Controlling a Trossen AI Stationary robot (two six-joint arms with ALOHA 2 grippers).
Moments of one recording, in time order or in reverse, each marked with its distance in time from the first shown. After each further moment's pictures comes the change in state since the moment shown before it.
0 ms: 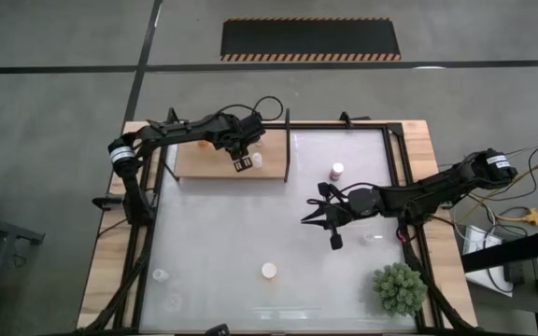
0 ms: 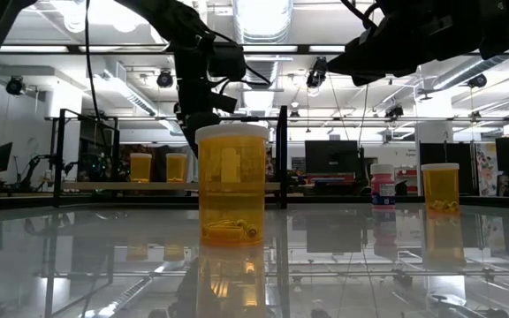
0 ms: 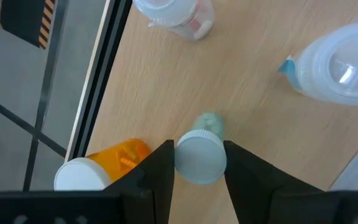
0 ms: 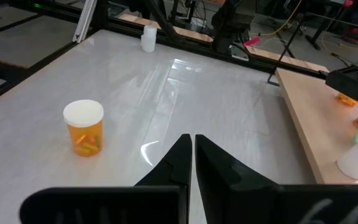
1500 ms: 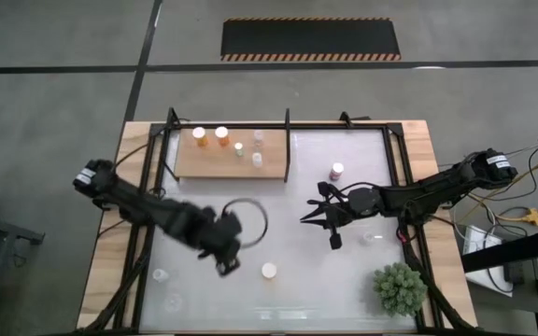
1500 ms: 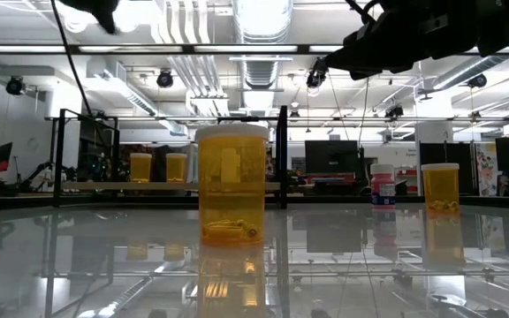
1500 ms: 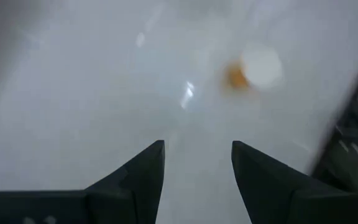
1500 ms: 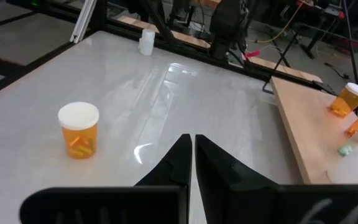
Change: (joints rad) left arm -0.912 -0.229 0.046 -0.214 0.192 -1.092; right arm 0.000 0.000 0.013 0.002 0.007 -0.046
